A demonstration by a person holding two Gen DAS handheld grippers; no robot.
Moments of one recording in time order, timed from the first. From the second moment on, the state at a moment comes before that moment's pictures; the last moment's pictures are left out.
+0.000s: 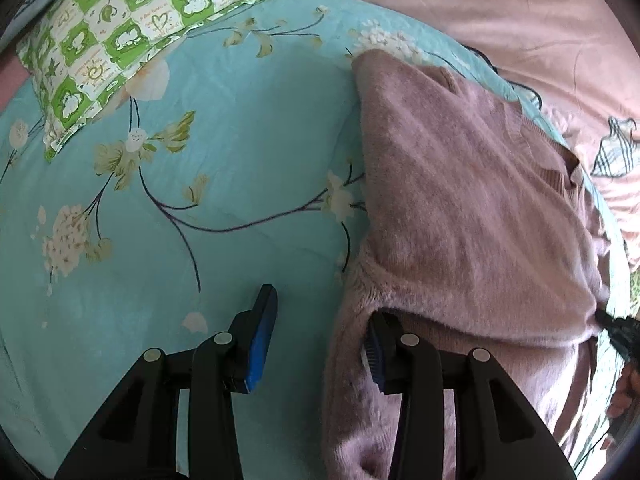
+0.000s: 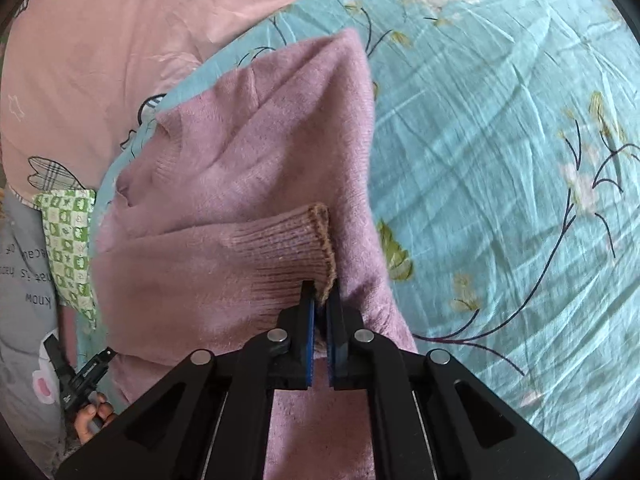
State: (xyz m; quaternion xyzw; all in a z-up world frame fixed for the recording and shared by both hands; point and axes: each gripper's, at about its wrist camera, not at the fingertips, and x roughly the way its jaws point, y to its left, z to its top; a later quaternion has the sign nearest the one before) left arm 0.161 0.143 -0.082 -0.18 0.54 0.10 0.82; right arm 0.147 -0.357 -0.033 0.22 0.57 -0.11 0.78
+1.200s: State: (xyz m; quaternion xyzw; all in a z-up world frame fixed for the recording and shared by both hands) left arm 0.003 0.010 -0.073 -0.22 0.67 -0.09 0.71; right arm -0.046 -0.230 0.009 0.21 0.55 -0.05 0.81
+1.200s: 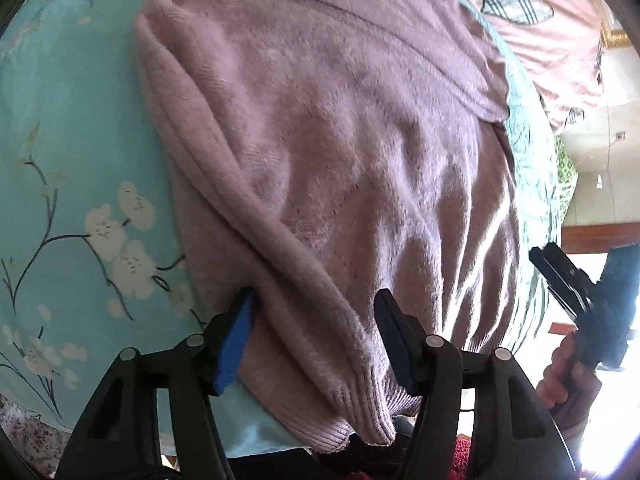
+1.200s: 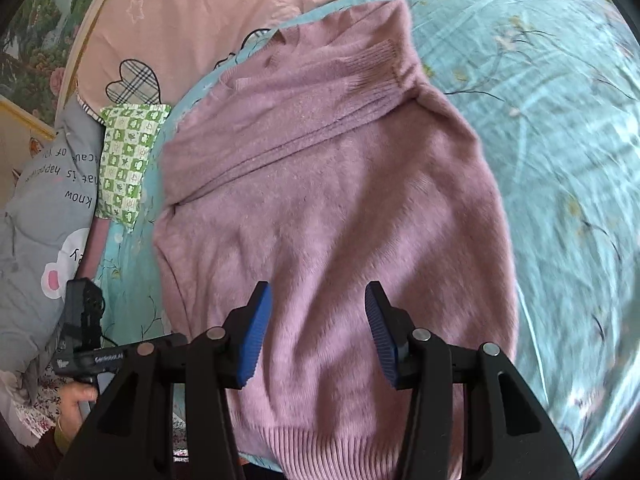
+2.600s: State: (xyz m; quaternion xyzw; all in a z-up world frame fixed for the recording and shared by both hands) left arm -0.109 0.098 -0.093 -0.26 0.62 -0.09 0.73; right arm -0.165 -0.281 -0.030 0.31 0.54 -0.07 0.78
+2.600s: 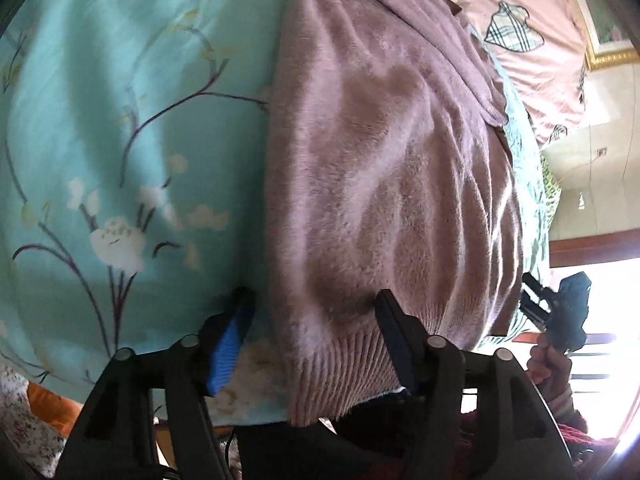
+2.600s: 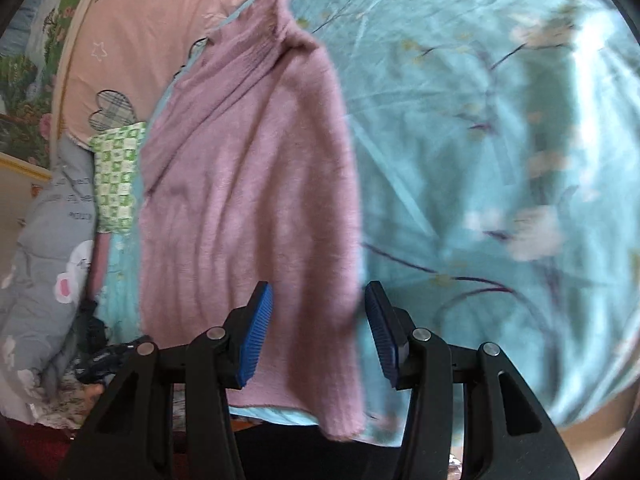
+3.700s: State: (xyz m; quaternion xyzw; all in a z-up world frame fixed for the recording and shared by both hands) left arm -0.059 0.118 0.019 -0.32 0.45 -0.19 0.81; right arm -0.110 -0.298 0.028 0.38 0.45 0.04 0.80
